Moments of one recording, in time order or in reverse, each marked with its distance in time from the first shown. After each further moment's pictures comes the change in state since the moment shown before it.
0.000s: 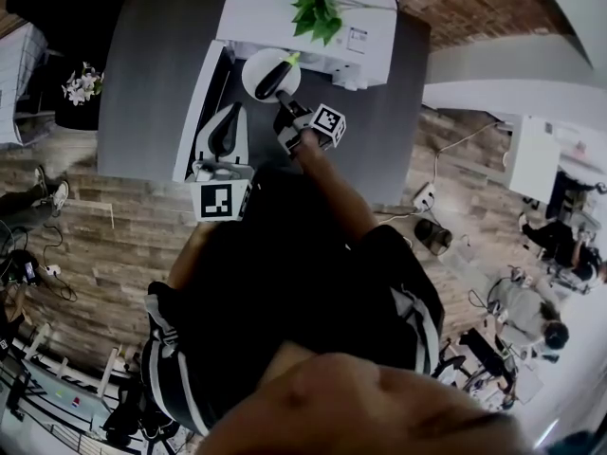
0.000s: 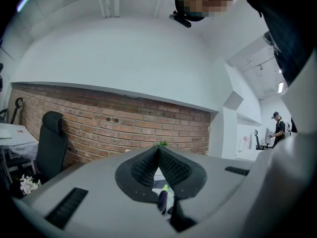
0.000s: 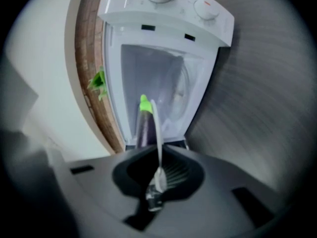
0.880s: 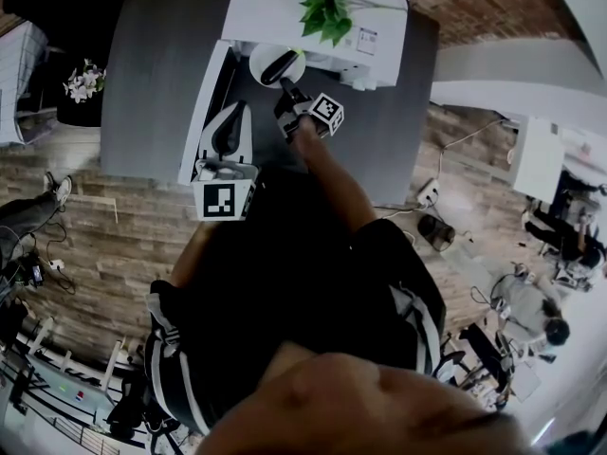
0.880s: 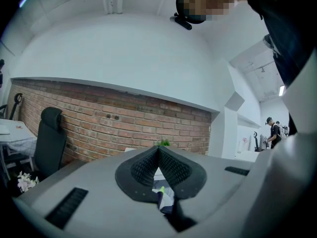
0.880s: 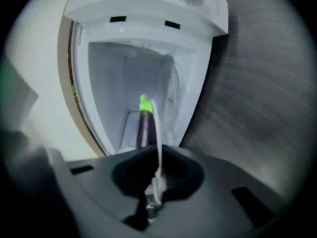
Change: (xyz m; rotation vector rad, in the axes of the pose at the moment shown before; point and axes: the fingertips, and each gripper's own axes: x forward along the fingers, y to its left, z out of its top) left arm 0.012 0.012 -0.003 -0.010 0.015 -0.015; right arm 0.044 -0.030 0.027 0.027 -0.092 -0.001
